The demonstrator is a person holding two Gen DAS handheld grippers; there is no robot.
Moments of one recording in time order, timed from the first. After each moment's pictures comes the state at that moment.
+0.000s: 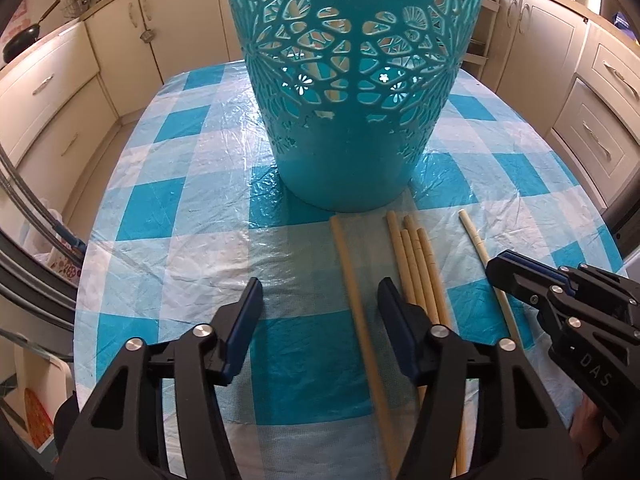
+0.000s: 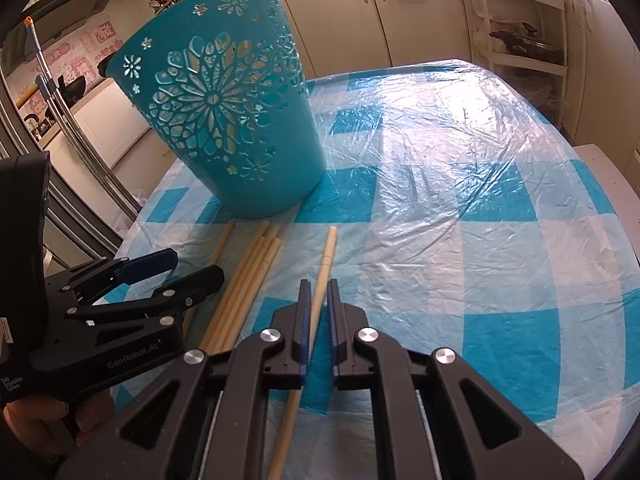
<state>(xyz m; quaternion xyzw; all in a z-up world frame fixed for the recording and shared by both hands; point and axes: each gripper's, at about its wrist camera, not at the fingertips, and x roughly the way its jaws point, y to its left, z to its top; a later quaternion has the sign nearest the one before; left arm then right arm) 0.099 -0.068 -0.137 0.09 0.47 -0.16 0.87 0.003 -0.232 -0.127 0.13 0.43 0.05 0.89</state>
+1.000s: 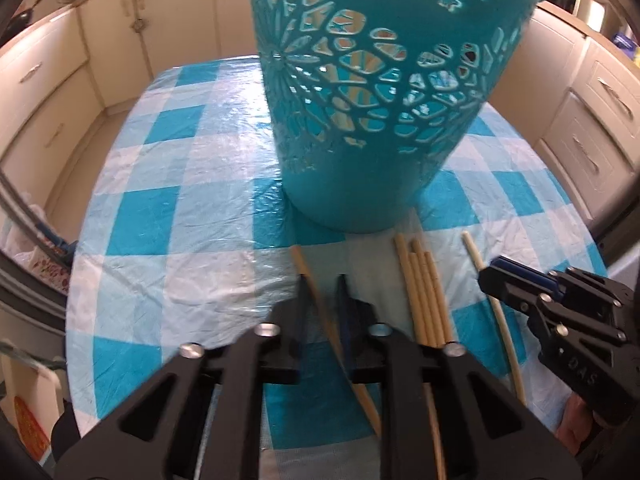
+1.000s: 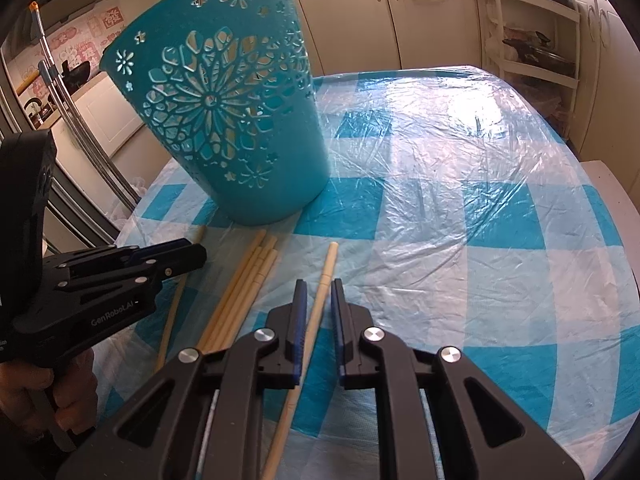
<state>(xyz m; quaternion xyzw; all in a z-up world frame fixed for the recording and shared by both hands) 0.120 -0.052 -0.137 0.06 0.48 -0.20 0.85 0.016 -0.233 -0.125 0.11 0.44 0.07 0.89</state>
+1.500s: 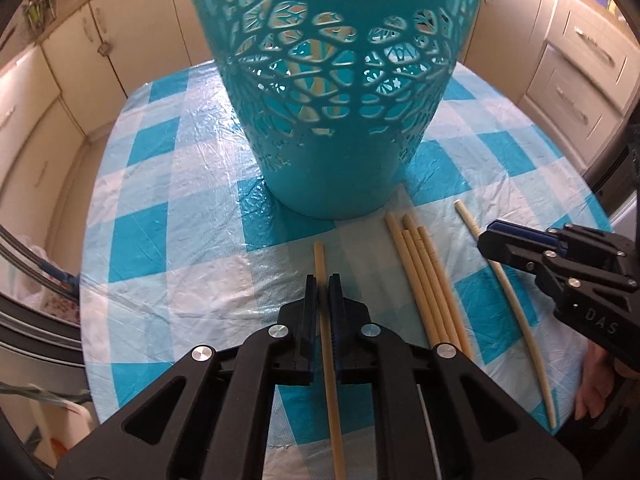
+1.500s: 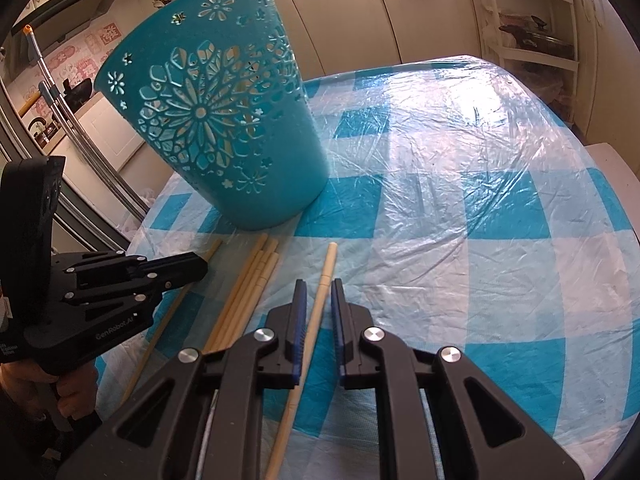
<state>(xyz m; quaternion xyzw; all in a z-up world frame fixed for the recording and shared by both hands) 0.123 -0.061 -0.136 0.14 0.48 -0.22 0.84 0.016 -0.244 -0.126 0.14 0.43 0.08 0.89</state>
